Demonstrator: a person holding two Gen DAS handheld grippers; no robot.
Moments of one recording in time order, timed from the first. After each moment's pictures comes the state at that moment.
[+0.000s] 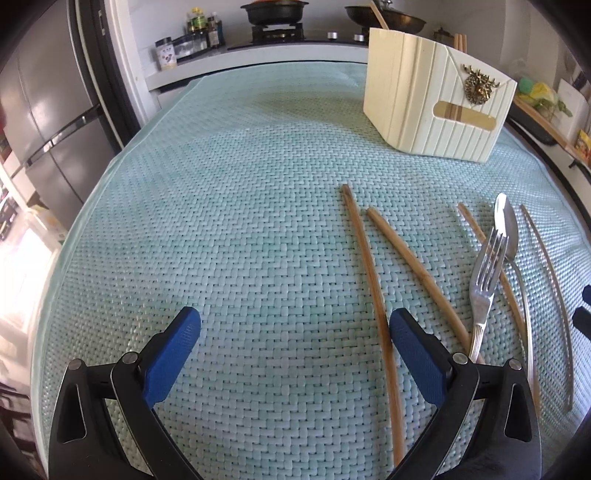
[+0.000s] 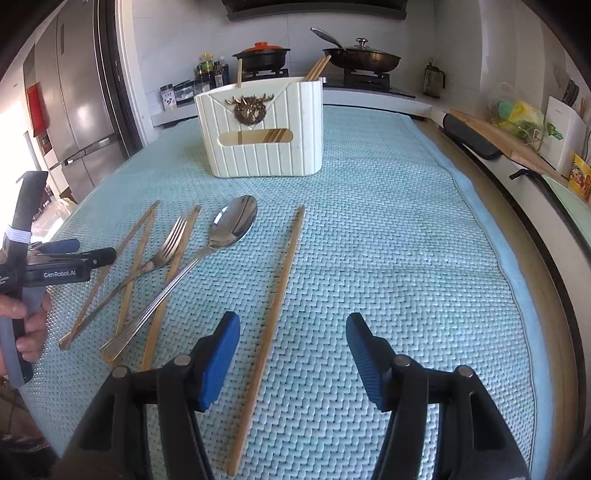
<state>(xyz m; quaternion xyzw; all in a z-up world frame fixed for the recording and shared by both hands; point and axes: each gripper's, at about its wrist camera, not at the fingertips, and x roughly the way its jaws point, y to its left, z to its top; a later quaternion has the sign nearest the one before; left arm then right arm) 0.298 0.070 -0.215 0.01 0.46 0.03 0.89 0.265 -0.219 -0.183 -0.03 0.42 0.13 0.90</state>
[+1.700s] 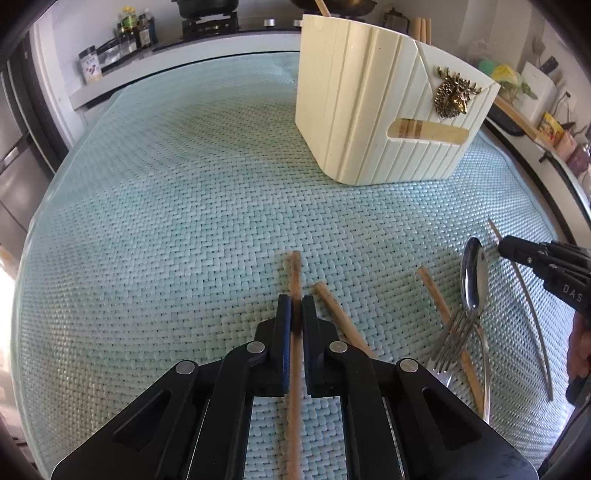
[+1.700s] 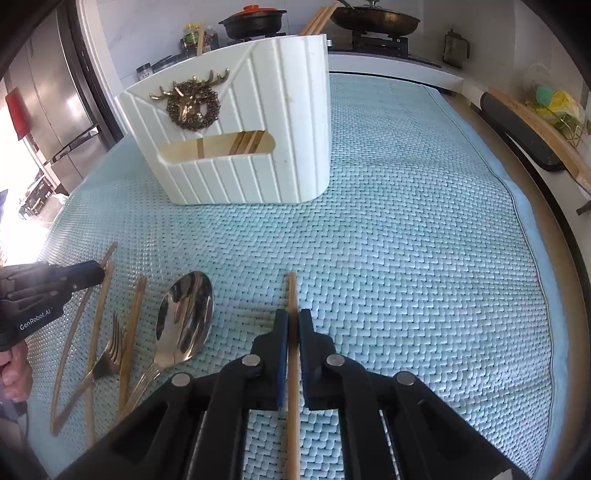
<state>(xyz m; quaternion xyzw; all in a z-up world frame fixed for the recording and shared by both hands) 0.397 0.056 -0.207 0.00 0.49 -0.08 0.87 0.407 -0.206 -0.189 0.00 0.48 0.15 0.87</state>
